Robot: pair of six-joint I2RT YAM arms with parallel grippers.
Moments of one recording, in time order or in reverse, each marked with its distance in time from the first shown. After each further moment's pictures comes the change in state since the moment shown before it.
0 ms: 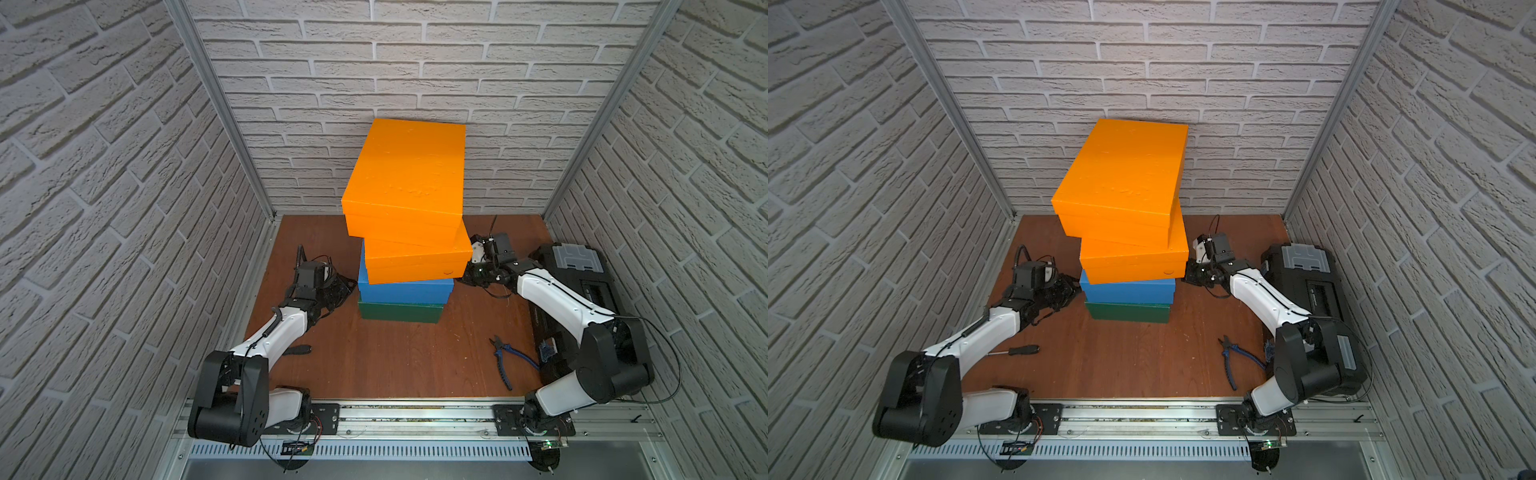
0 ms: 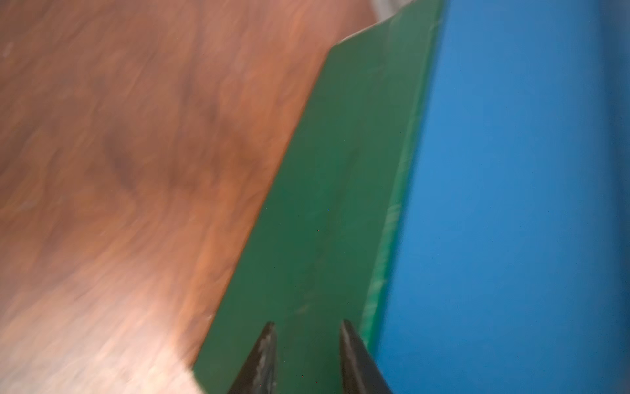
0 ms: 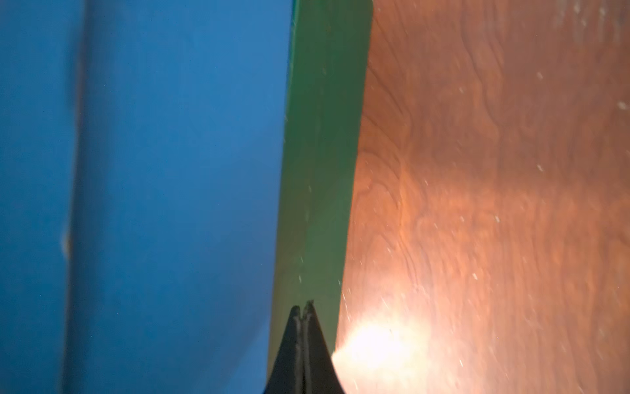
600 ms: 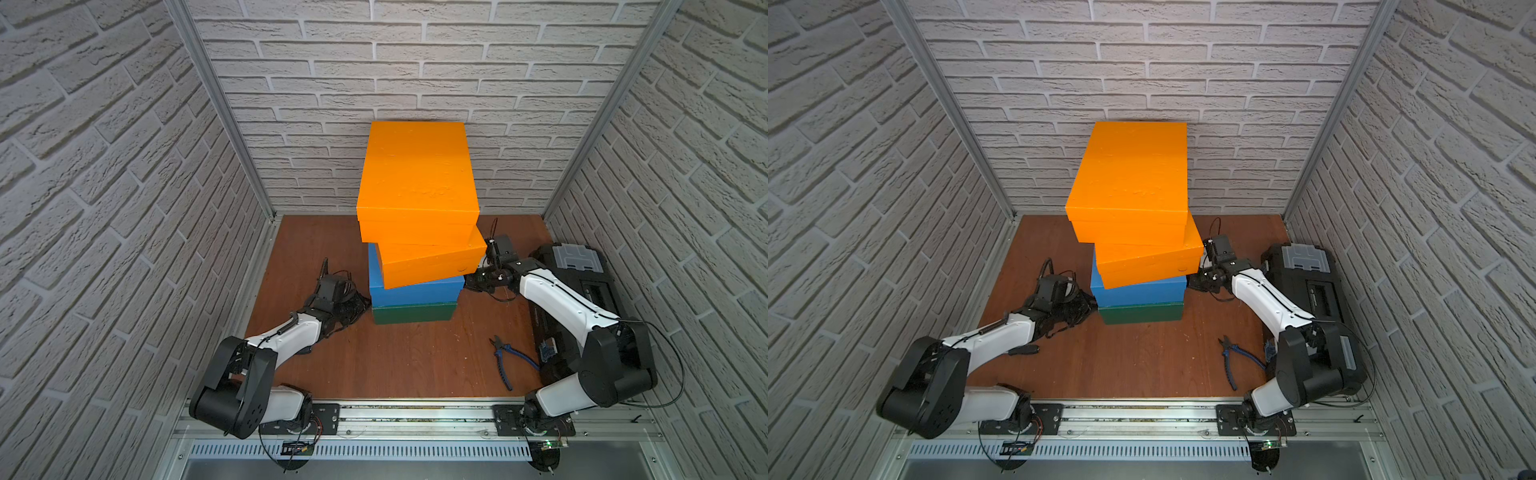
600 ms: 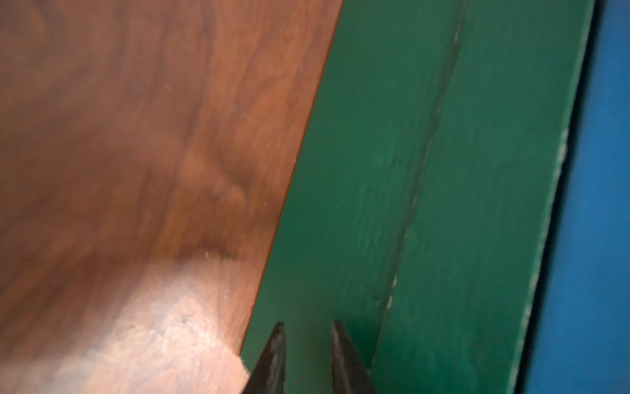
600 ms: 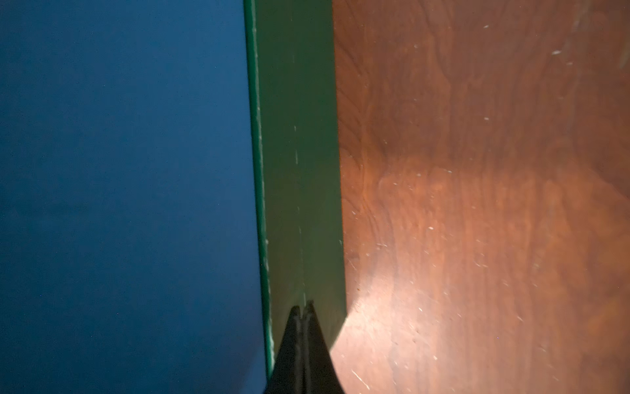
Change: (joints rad) left arm -0.151 0.053 -0.069 0.068 -0.046 -0.080; right arm 0.000 -0.024 0.024 -0.155 0.076 -0.041
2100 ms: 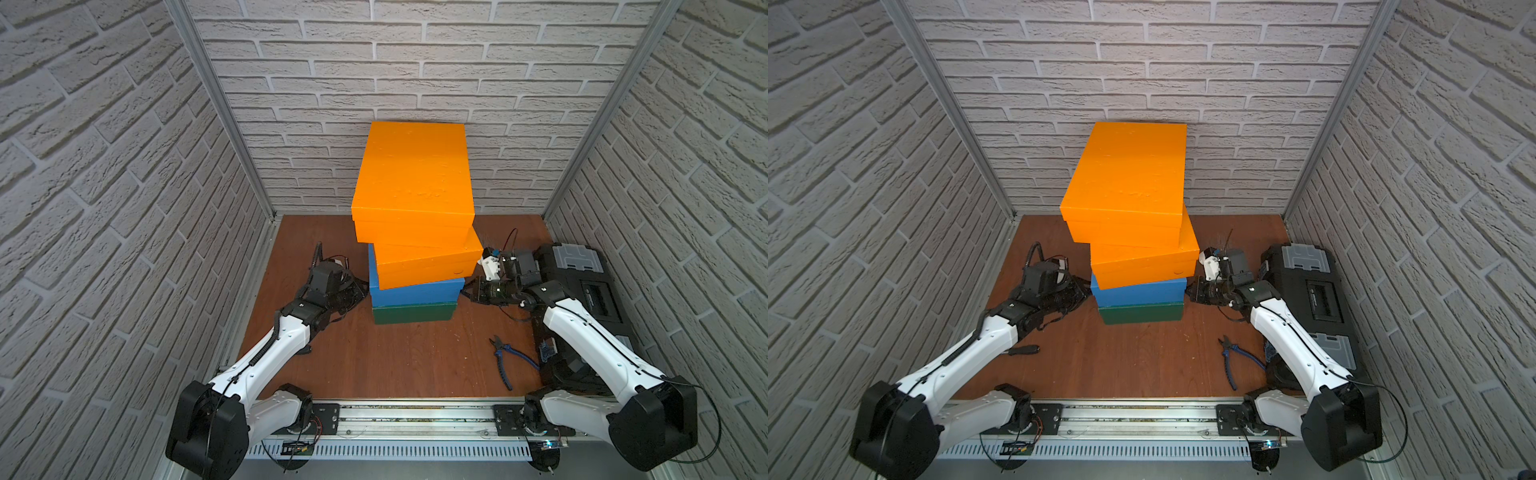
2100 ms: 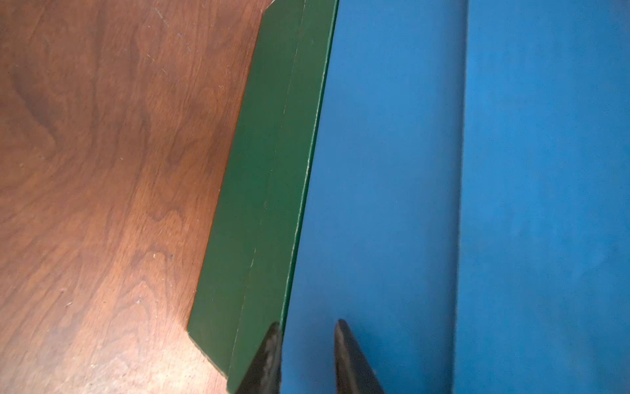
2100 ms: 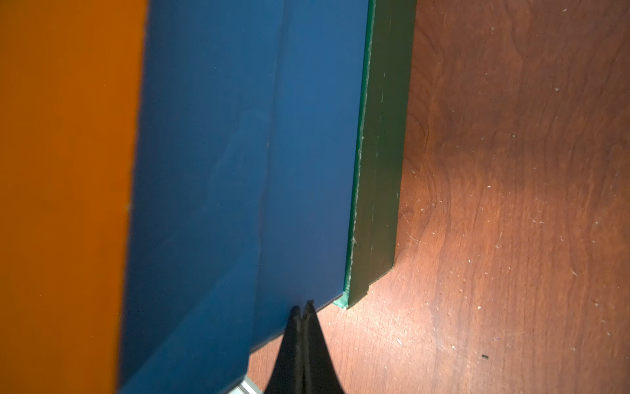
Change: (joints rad) left arm -0.073 -0.222 0.171 -0.262 -0.103 0.035; right arm 0.020 -0.303 -0.171 0.031 -0.150 0.005
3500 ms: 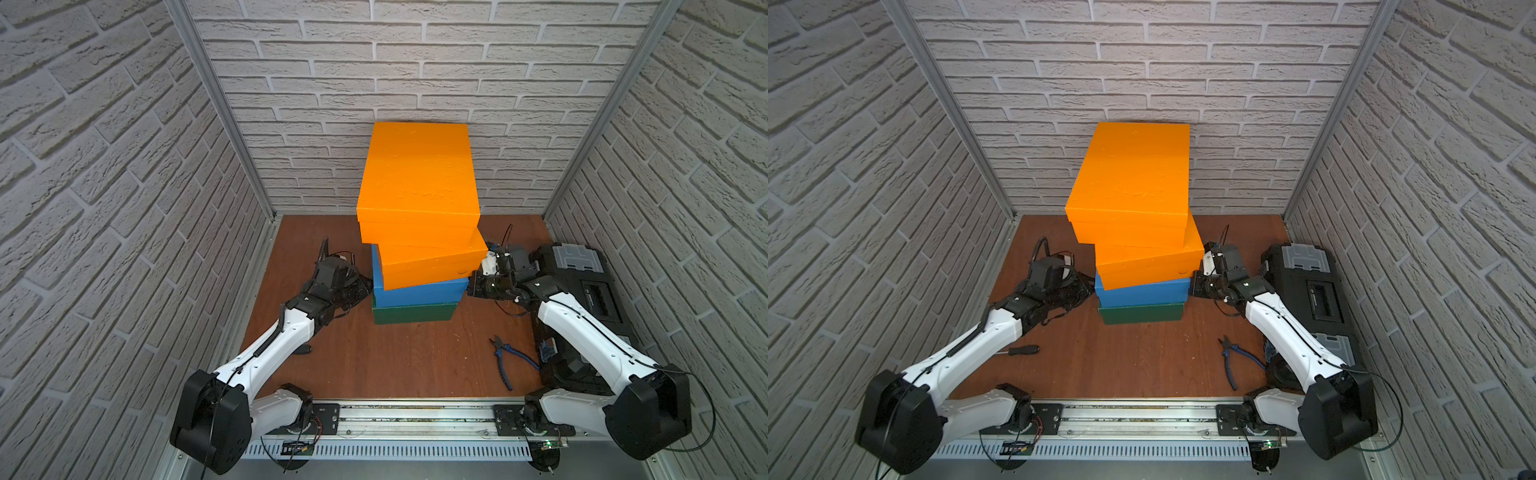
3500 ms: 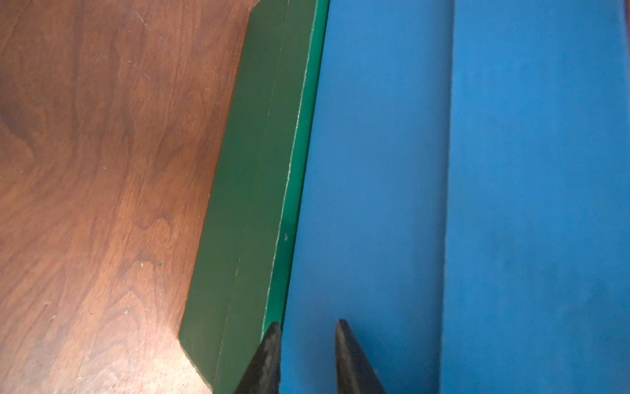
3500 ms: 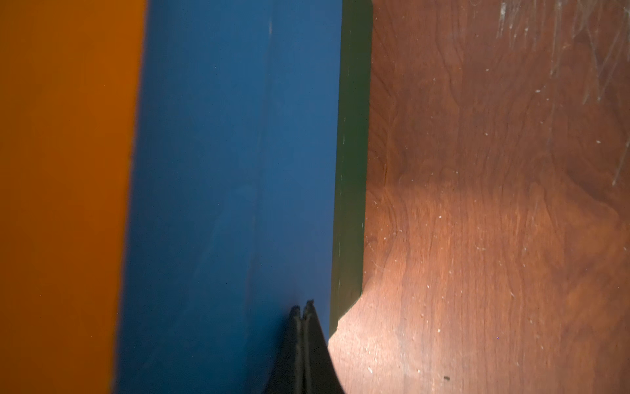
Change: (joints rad) left arm -0.032 0.061 0.060 -0.013 -0.023 0.026; right arm 0.029 0.071 0.039 0.047 0.145 -0.001
